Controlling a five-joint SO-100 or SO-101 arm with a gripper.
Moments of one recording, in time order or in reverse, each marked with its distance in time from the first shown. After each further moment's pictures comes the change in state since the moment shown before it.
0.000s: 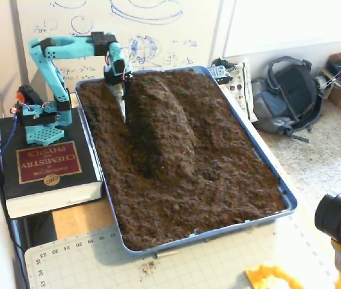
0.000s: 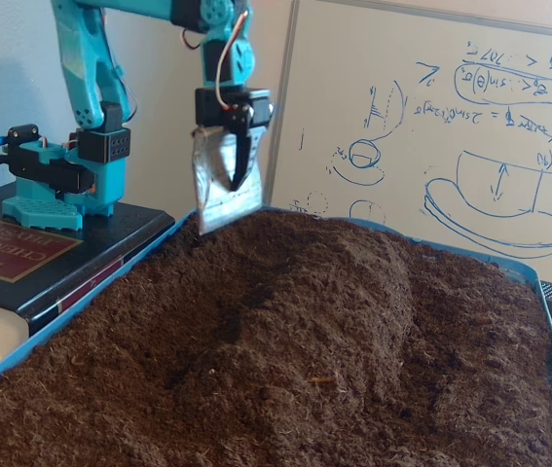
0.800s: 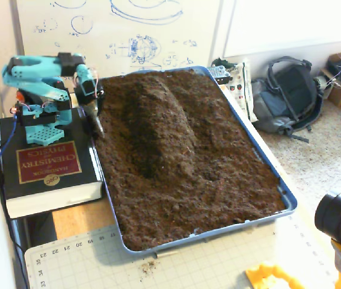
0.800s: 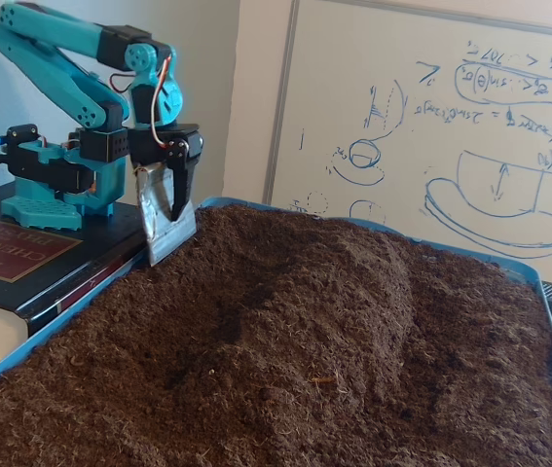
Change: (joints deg) arm -2.5 43.1 47.0 -6.8 -7.9
